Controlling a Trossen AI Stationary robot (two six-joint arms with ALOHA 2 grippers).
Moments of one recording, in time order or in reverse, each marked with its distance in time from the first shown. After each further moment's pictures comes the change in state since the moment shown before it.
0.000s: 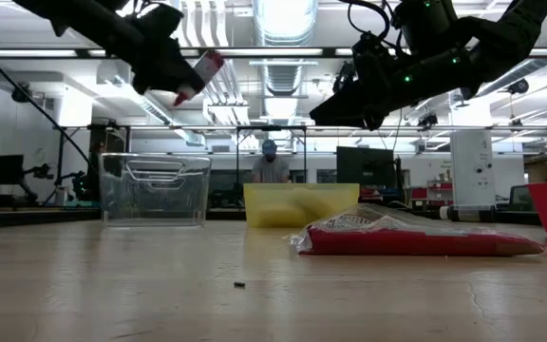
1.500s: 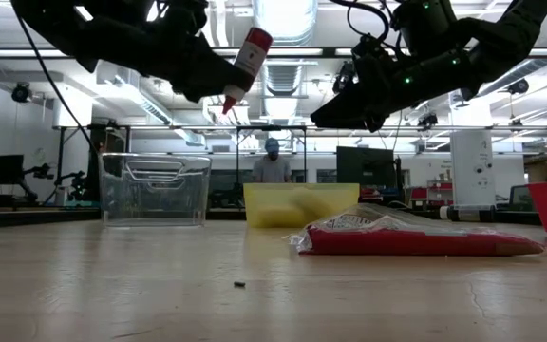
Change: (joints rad) left arm -0.271 0.321 -0.137 0.648 0.105 0.235; right arm -0.007 0.000 0.000 -0.016 -0.004 0.000
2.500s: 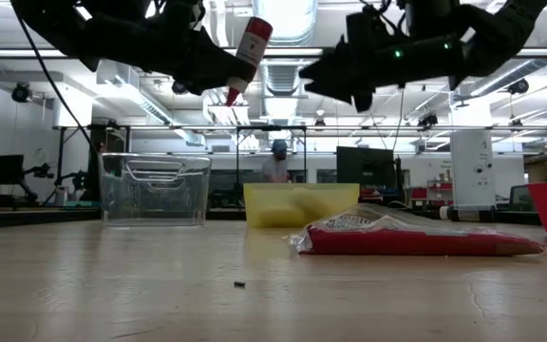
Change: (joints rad) left arm 0.000 -0.001 -0.002 0.058 0.000 0.052; right arm 0.000 0.000 0.033 0.181 -0.024 0.101
